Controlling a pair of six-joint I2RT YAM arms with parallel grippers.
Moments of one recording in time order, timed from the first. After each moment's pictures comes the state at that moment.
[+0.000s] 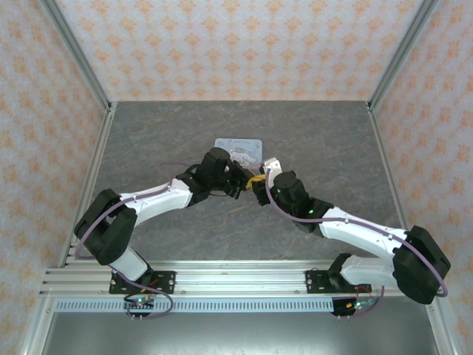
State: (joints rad) left arm -0.66 1.58 0.94 0.07 0.34 -1.69; right arm 0.81 1.16 0.62 0.10 0.16 0.25
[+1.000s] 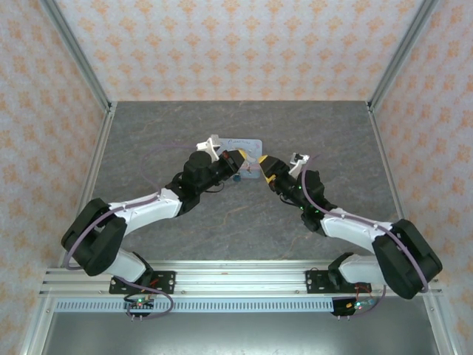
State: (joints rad) left arm -0.63 1.49 0.76 0.56 0.09 -1.16; right arm 0.59 1.27 0.44 0.77 -0.14 1.33
